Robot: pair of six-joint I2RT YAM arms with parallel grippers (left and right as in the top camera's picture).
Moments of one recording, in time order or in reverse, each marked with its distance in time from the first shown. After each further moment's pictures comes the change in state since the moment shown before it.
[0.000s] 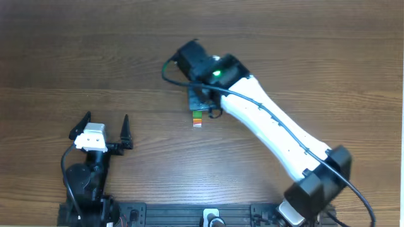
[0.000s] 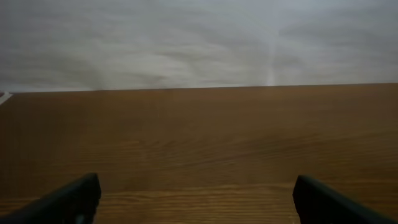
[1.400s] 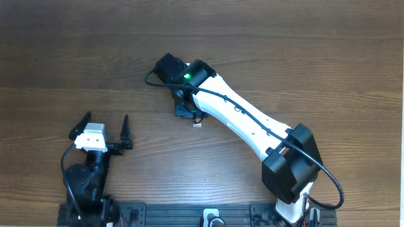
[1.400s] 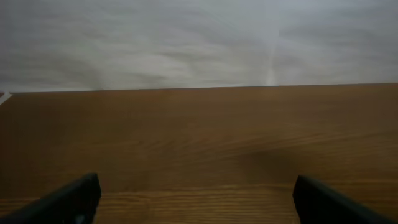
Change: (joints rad) left arm 0.000 0.000 0.000 0.000 0.000 0.000; right arm 0.058 0.163 0.006 0.026 0.003 0.143
